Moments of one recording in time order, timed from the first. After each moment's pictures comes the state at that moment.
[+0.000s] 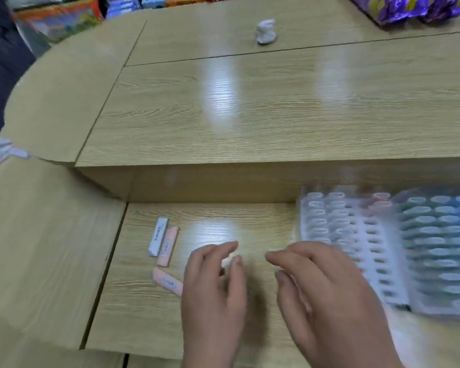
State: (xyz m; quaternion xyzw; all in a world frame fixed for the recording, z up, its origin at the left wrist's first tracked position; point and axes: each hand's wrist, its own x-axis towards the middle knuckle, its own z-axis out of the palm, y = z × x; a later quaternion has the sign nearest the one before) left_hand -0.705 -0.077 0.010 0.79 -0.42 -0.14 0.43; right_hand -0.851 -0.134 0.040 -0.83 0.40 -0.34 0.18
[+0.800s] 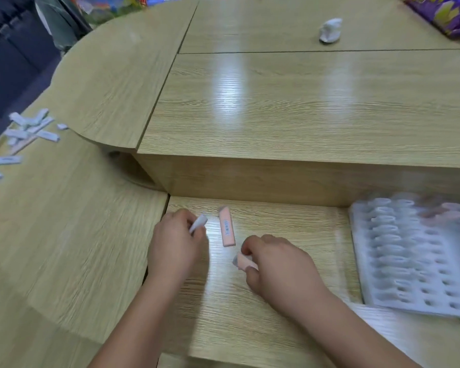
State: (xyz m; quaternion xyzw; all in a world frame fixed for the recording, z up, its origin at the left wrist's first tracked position) left_hand -0.519 -0.096 -0.021 0.88 -0.40 -0.17 0.20; right_hand -0.709 -0.141 0.000 -0.88 0.42 0.01 0.23
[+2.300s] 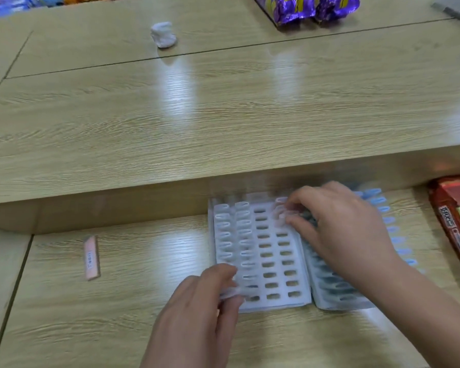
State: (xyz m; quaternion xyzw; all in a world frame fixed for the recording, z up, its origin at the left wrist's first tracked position) left_hand -0.785 -0.123 0.056 0.68 -0.67 -0.16 0.25; right_hand -0.976 -0.263 0.047 -0.85 0.49 -0.17 0.09
